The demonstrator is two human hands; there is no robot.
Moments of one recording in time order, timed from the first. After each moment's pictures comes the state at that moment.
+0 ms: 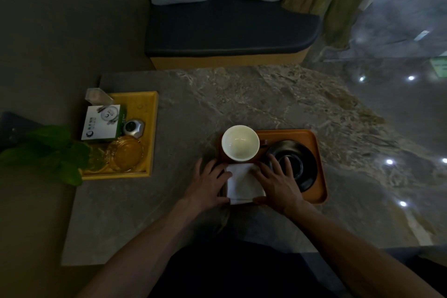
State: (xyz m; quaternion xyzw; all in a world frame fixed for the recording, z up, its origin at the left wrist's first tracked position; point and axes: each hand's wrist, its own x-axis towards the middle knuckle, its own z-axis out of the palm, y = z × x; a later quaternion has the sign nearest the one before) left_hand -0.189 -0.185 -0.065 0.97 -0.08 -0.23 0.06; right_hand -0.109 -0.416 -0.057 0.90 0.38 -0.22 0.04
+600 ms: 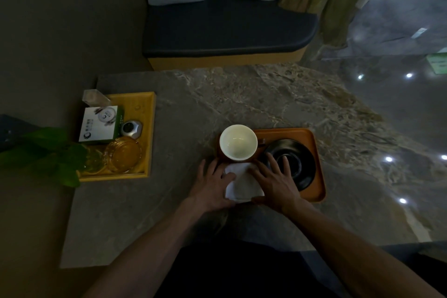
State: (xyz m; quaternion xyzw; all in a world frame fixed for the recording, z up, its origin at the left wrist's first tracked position) left_hand -0.184 -0.202 -0.062 0.96 -0.06 -0.25 0.09; right_hand -0.110 -0.413 -0.056 0.90 0.38 -0.22 0.04
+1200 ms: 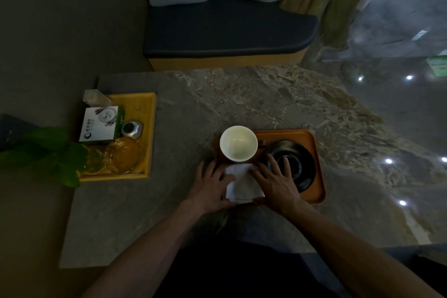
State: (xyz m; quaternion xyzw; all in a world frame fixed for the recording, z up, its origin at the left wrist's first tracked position) left_hand -0.188 -0.197 -0.066 0.96 -0.06 -0.24 0.10; right_hand -0.110 -0.414 -0.058 0.90 0.37 -0.22 0.05
